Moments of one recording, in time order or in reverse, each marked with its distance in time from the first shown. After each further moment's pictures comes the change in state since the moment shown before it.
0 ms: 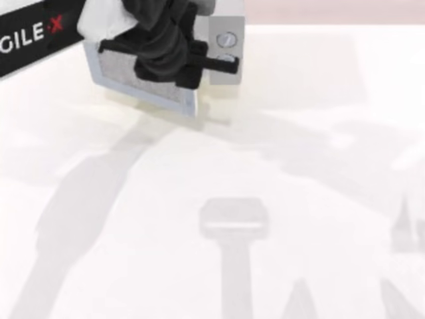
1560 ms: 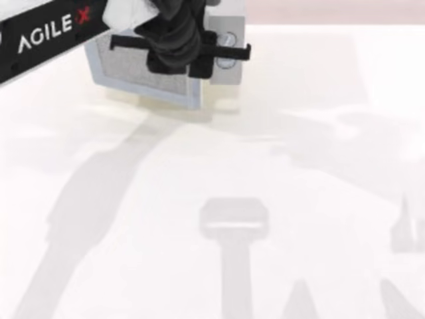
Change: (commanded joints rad) left arm -0.029 0.095 0.132 -0.059 -0.057 -0.117; right arm 0.000 0.000 0.000 0.000 0.000 0.000
